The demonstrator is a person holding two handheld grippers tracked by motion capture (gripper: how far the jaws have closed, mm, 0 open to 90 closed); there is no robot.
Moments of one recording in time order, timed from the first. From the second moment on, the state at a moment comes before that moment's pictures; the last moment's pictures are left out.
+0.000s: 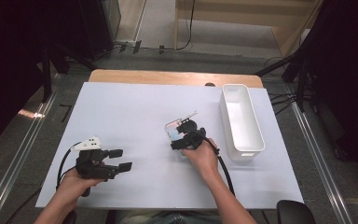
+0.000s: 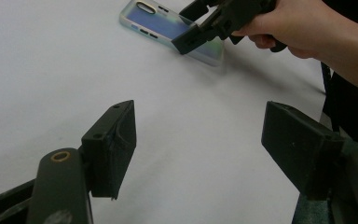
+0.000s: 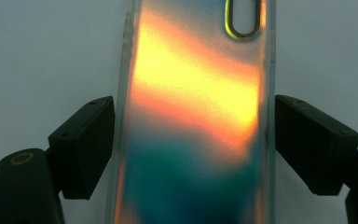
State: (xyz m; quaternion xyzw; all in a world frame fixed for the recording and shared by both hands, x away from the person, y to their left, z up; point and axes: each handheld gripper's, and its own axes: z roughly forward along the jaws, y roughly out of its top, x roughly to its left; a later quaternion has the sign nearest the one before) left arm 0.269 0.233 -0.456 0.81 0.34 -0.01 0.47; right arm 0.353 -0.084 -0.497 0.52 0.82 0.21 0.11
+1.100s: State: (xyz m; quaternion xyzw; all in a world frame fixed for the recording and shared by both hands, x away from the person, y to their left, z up) left arm 0.270 0.232 -0.456 0.81 0.35 -0.03 0.48; right arm 0.357 -0.119 -0.466 0.53 0.79 0.32 0.00
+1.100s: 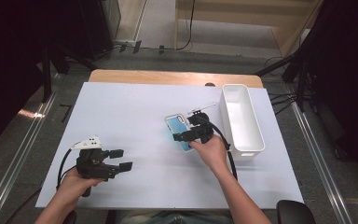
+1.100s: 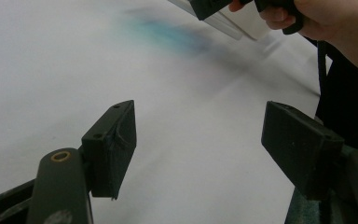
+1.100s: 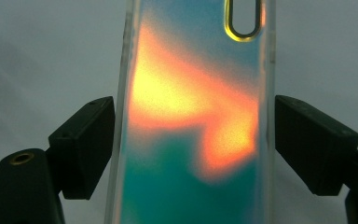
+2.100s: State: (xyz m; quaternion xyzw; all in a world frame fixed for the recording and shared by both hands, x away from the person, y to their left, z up) left arm 0.297 0.220 -0.449 0.79 0.41 -0.09 0.45; right arm 0.334 -0.136 -0.459 0.49 0.79 0.36 -0.05
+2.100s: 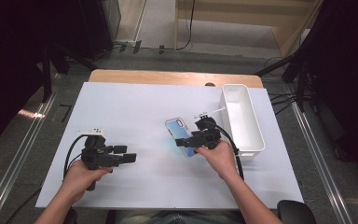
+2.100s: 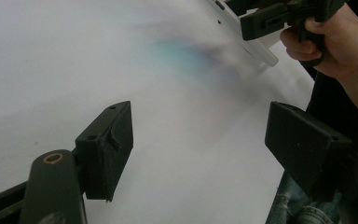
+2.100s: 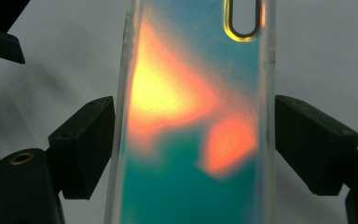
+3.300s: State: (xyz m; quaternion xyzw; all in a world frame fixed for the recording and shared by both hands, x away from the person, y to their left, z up) left arm 0.334 0.191 -0.414 0.79 0.44 -0.11 0.41; right arm 0.320 -0.131 -0.471 0.52 0.74 0.42 -0.05
